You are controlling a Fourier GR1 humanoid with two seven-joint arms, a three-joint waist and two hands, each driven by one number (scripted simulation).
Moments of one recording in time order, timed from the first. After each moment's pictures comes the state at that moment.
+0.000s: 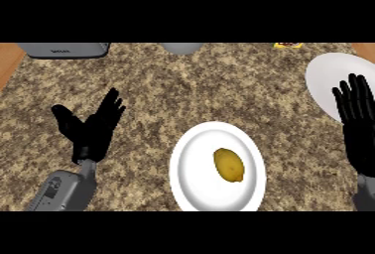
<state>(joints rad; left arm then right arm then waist) -0.23 0.26 -0.24 -1.41 0.43 0.30 0.18 -0.09 -0.47 0.07 -1.62 -0.42 -0.22 -0.18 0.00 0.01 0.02</state>
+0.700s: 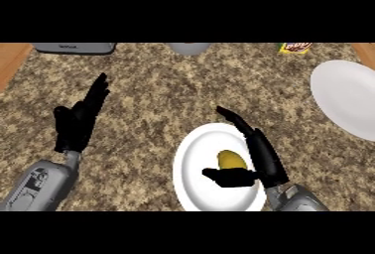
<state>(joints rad) -0.30 0.41 -0.28 -1.40 0.23 0.27 0.09 -0.27 -0.33 0.62 -1.60 0.06 -0.41 0.15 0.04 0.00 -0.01</state>
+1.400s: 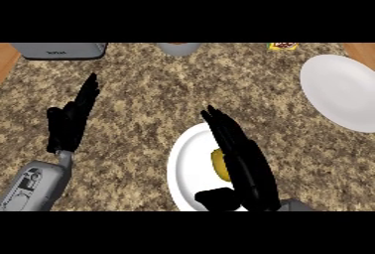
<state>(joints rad) -0.29 0.41 -0.22 -1.37 0.18 0.25 0.06 -0.35 -0.34 0.77 -1.82 0.58 -0.35 0.62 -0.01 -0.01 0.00</state>
